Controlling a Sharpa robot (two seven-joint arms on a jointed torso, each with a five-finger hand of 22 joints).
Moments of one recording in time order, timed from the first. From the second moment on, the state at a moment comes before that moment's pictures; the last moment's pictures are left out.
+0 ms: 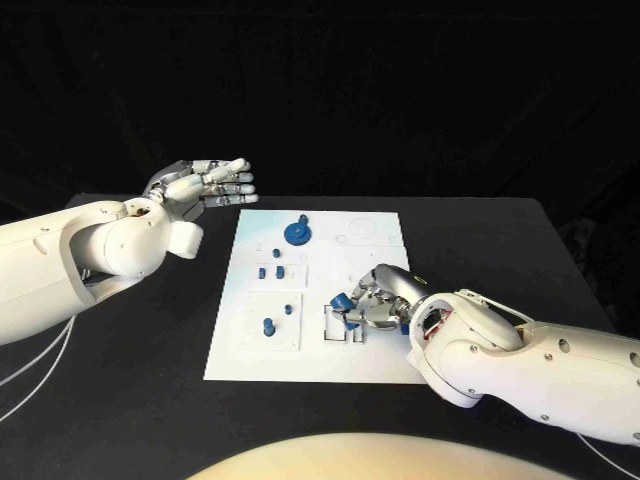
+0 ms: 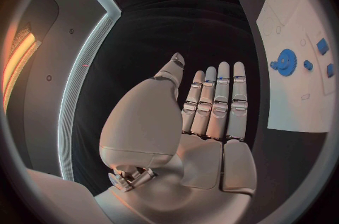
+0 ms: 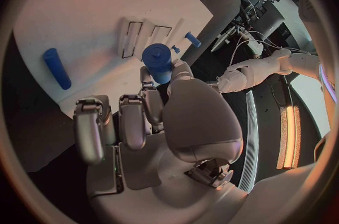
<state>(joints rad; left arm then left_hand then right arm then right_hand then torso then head) 1.18 -0.99 0.01 1.48 0.05 -0.18 0.28 1.37 -0.07 0.10 0.10 0.06 0.97 0.21 0.13 0.07 1.02 0.16 0.20 0.07 1.07 0.12 0.16 0.20 0.17 0.96 0.25 0.17 0.14 1.02 -0.76 -0.11 1.82 -1.37 -0.50 -0.59 1.27 0.01 -0.16 0.29 0.50 1.03 0.08 0.34 0.39 1.40 -0.02 1.27 1.30 1.47 -0.07 1.46 1.31 0.02 1.46 0.04 1.54 1.31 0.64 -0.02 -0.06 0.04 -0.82</state>
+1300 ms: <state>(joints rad) 1.18 -0.99 0.00 1.50 0.05 -0.18 0.27 1.38 -0.06 0.10 0.10 0.06 0.97 0.21 0.12 0.07 1.02 0.16 0.20 0.07 1.07 0.12 0.15 0.20 0.17 0.96 0.26 0.16 0.13 1.01 -0.72 -0.12 1.76 -1.39 -0.43 -0.63 1.09 0.06 -0.28 0.29 0.22 1.09 0.04 0.39 0.45 1.43 -0.03 1.31 1.31 1.47 -0.08 1.47 1.31 0.02 1.47 0.03 1.56 1.31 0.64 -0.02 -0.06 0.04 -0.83</state>
